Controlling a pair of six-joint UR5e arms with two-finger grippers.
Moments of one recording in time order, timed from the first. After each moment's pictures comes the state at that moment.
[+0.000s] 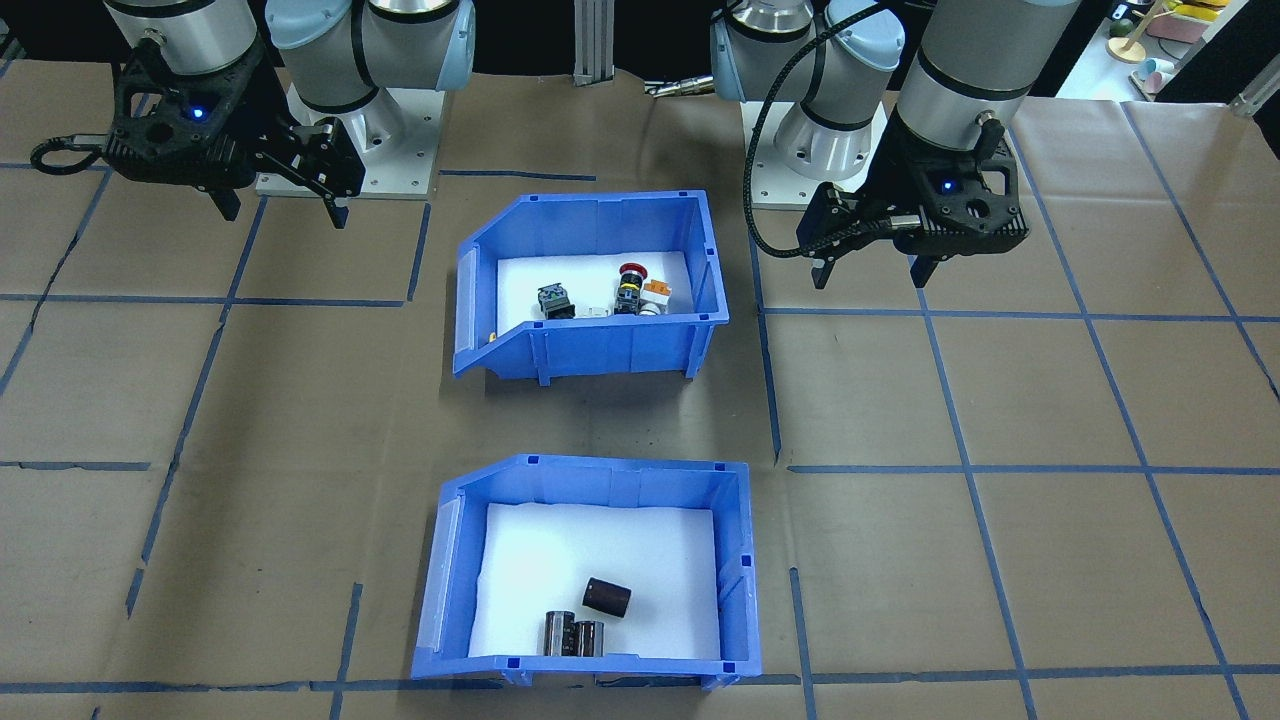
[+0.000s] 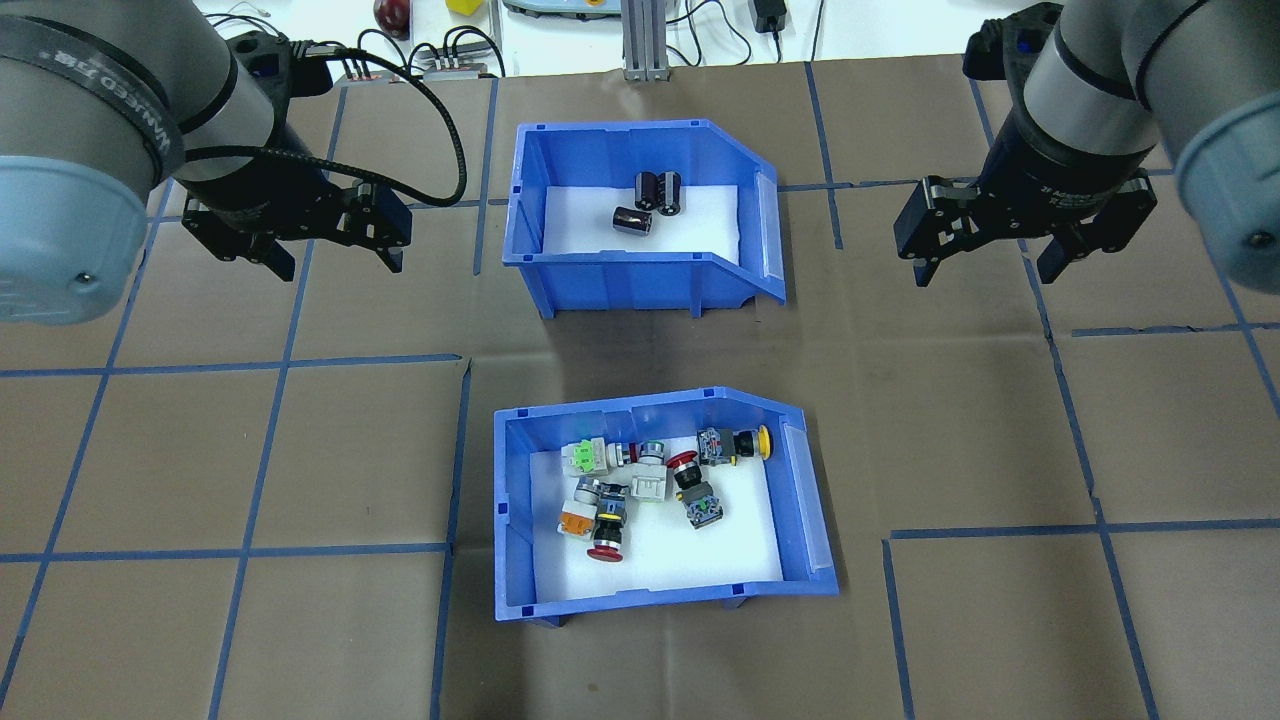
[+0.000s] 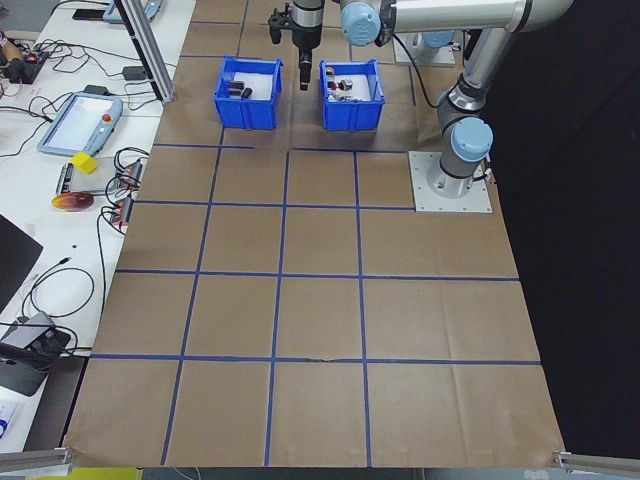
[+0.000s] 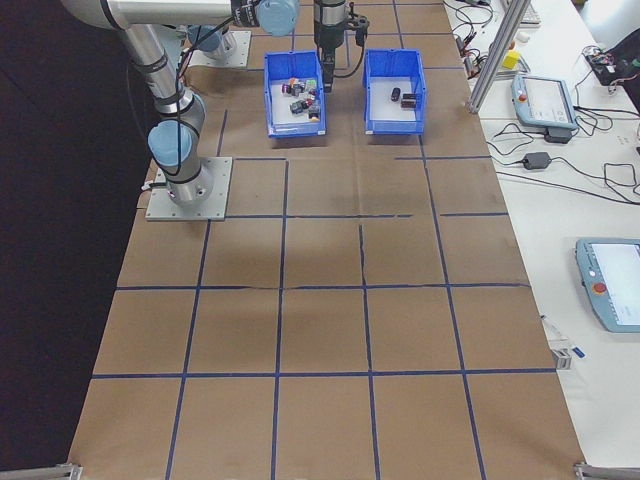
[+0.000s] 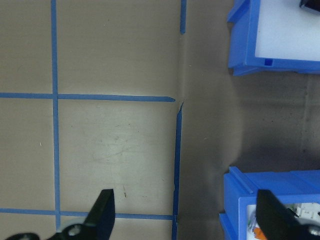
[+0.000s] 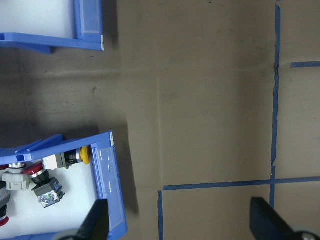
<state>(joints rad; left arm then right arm) -1.55 -1.52 -1.70 -1.42 1.57 -0.01 1.55 -1.68 1.68 -1.58 -1.60 0.02</state>
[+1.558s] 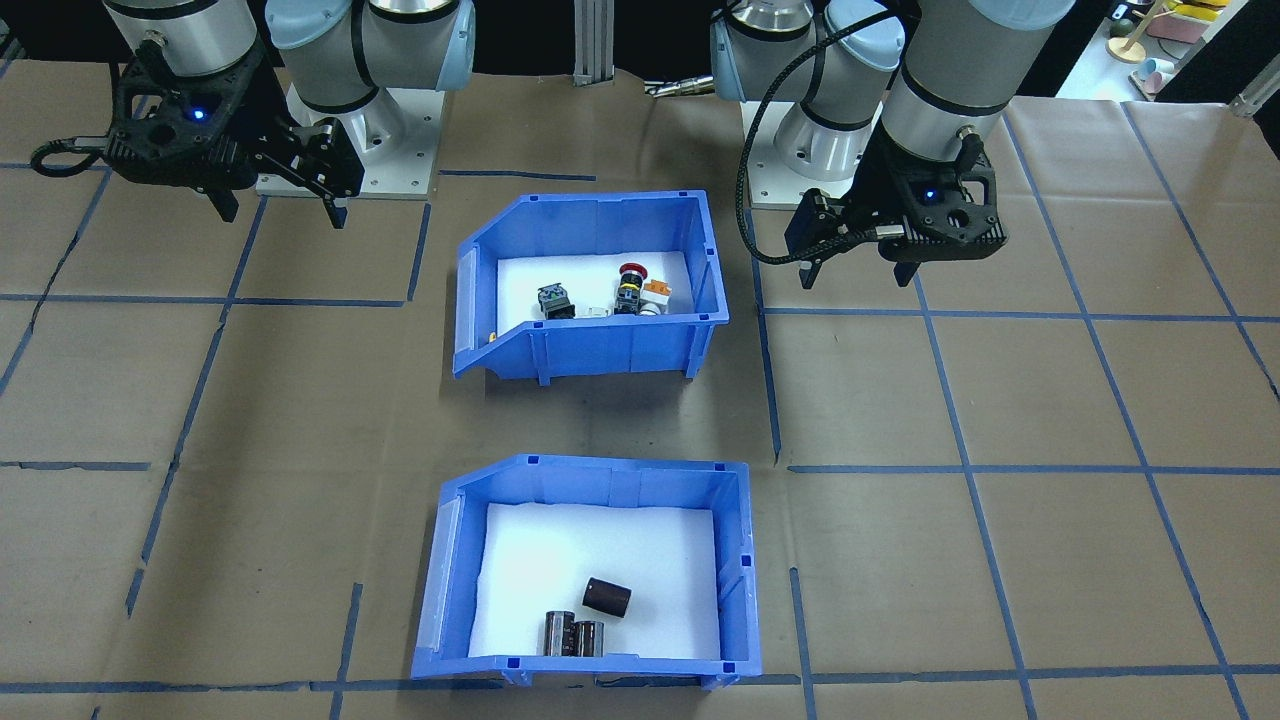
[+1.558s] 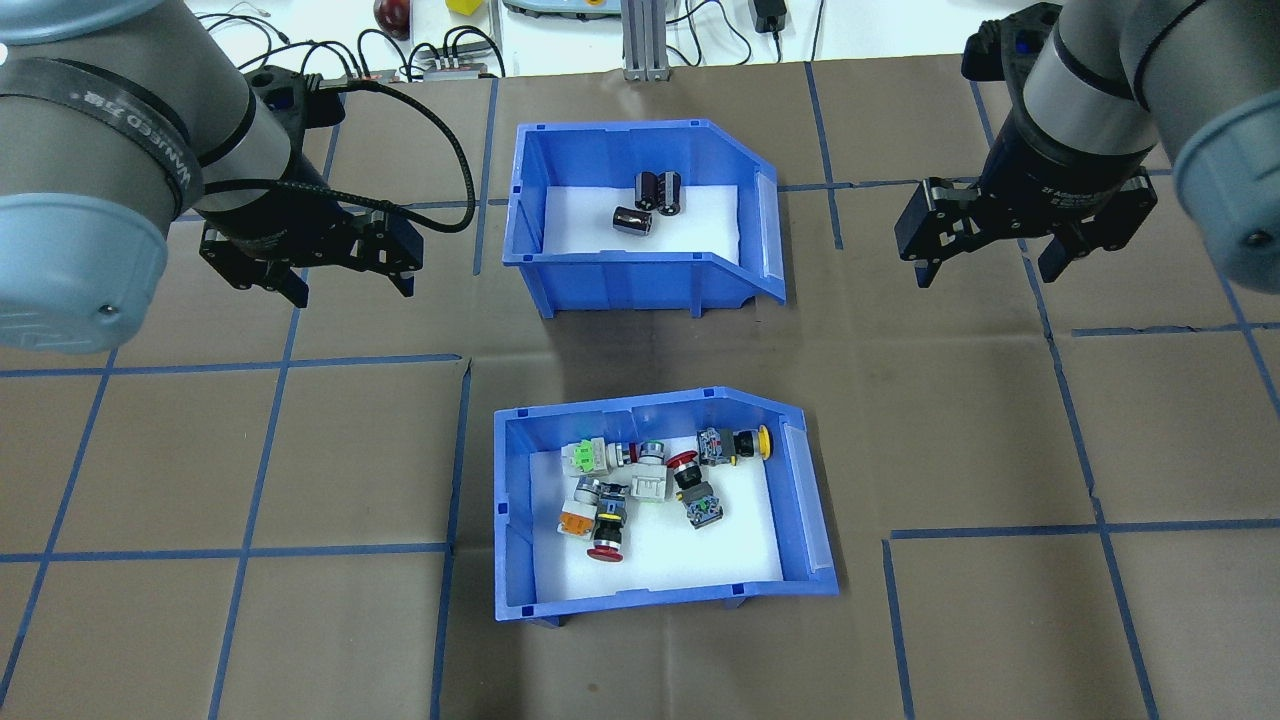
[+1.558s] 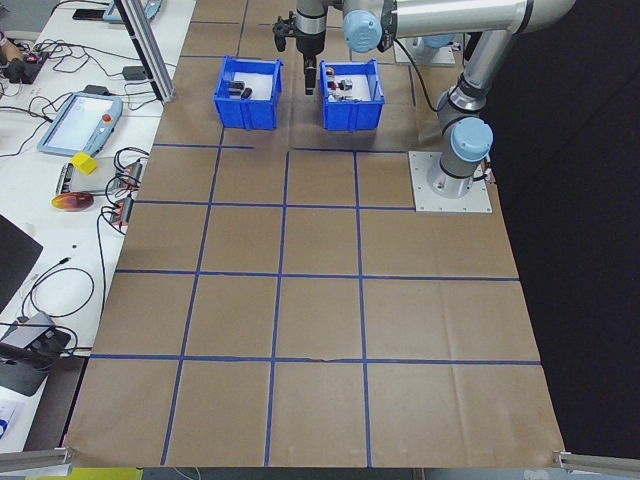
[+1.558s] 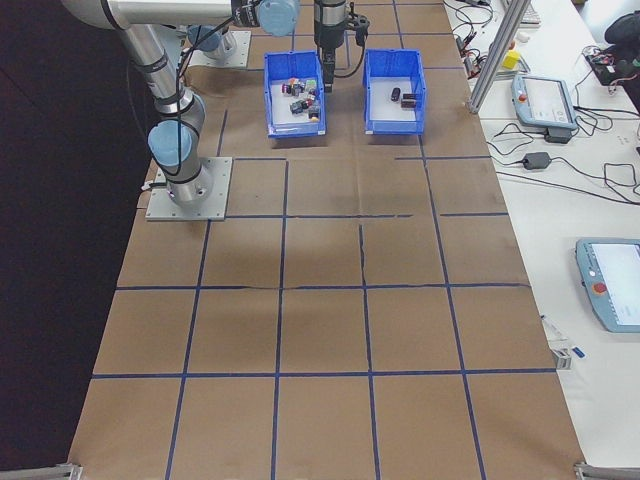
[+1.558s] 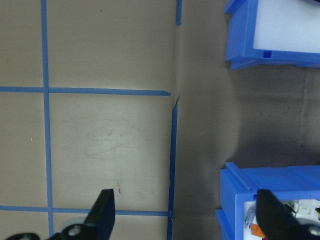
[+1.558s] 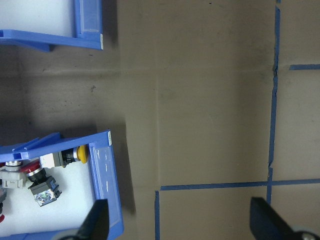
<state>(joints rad) -1.55 -1.51 -1.75 -1.41 1.56 -0.07 1.55 -1.68 1.68 -1.58 -1.61 -0.01</state>
